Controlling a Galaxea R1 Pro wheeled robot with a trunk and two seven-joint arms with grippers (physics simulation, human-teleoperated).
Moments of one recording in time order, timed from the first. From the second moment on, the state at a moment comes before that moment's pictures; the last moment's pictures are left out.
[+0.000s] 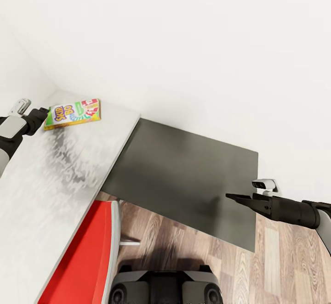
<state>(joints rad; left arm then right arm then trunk) -1.51 0.46 -0.14 -0.29 1.04 0.21 0.21 -0.38 -0.47 -0.11 -1.61 -0.76 1.04 1.20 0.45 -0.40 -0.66</state>
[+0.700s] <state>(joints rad) -1.54 0.46 -0.14 -0.29 1.04 0.21 0.20 -0.38 -0.47 -0.11 -1.61 -0.76 1.04 1.20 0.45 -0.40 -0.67</state>
